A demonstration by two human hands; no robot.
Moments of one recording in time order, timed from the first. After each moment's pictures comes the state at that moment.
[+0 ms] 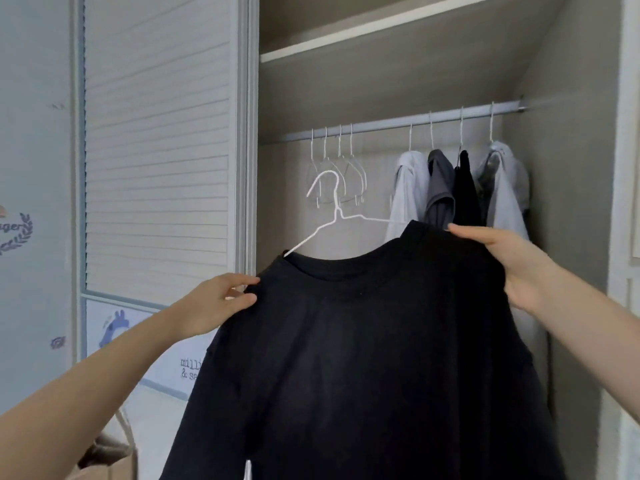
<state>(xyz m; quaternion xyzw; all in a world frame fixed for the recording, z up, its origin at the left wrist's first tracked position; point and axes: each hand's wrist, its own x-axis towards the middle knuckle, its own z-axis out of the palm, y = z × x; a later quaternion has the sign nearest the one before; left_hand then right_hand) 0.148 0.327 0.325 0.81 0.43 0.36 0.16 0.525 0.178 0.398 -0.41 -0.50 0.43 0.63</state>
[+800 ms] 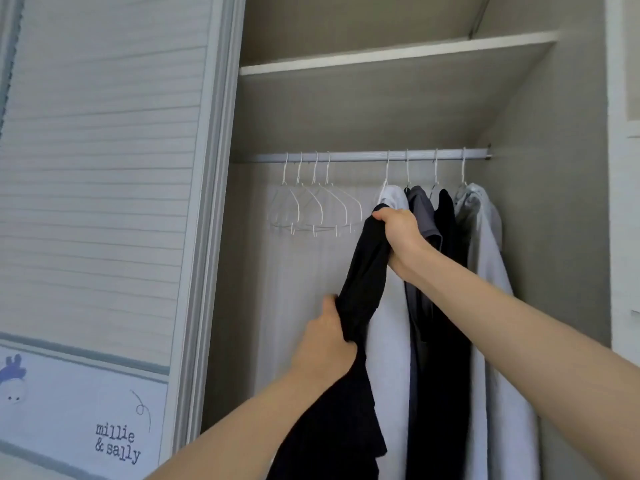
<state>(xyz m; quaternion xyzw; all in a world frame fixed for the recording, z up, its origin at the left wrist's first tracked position) 0.343 0.336 0.321 0.80 0.34 0.45 0.20 0.453 0.307 0.468 -0.47 -0.47 0.20 0.72</state>
